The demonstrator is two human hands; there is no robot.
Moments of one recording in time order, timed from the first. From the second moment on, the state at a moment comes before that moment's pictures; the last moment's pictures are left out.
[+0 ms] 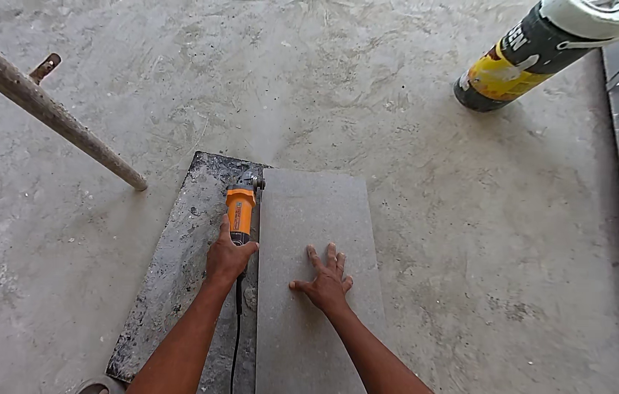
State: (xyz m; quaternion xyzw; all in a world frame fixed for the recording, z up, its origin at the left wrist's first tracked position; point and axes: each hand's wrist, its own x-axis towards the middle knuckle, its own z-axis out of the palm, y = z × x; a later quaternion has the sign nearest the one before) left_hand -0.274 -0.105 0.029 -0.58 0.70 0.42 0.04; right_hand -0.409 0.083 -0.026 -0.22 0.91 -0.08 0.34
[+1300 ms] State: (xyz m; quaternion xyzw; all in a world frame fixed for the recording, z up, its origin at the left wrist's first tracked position) left_hand -0.271 -0.106 0.023 -0.58 0.71 0.41 0.04; right_hand -0.408 0.084 -0.026 -0.22 0.91 -0.08 0.33
